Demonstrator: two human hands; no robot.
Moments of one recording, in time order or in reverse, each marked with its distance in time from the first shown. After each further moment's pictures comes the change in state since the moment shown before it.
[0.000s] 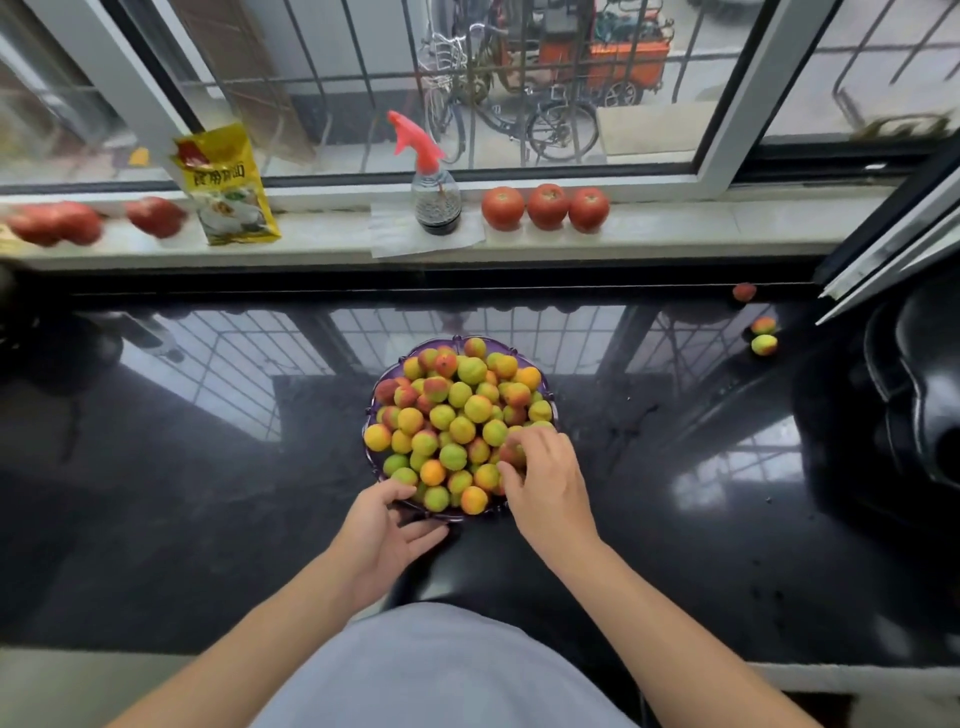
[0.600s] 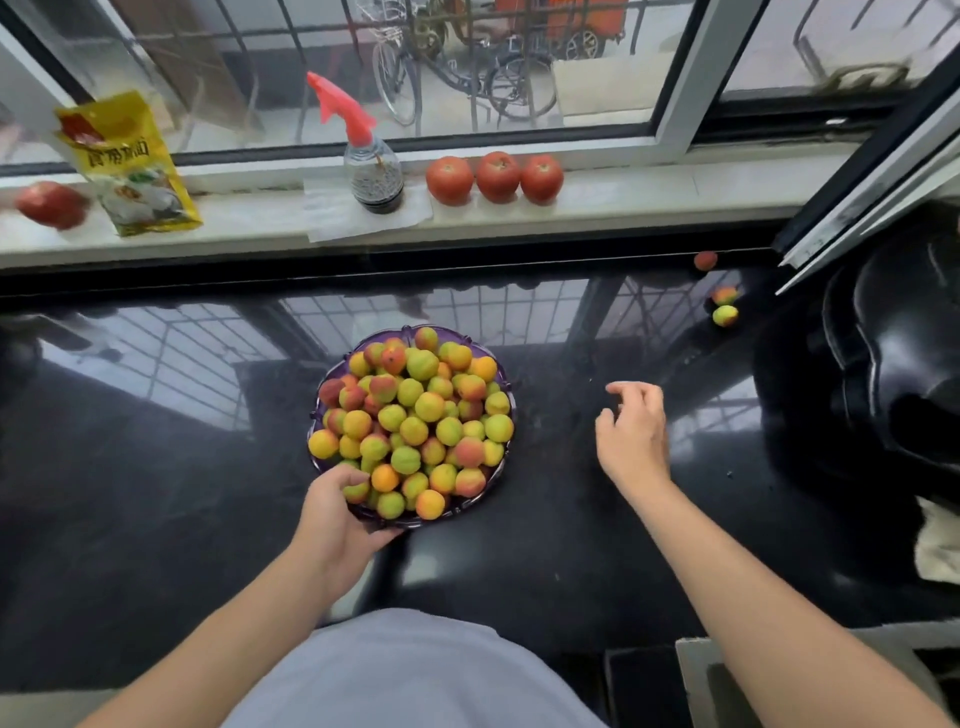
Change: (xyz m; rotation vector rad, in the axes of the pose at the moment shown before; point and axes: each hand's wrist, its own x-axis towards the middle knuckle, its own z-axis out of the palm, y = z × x) left_hand 0.018 0.010 0.022 -0.015 0.037 0.035; right_hand 0.042 0.129 -0.062 -0.065 0.135 0.491
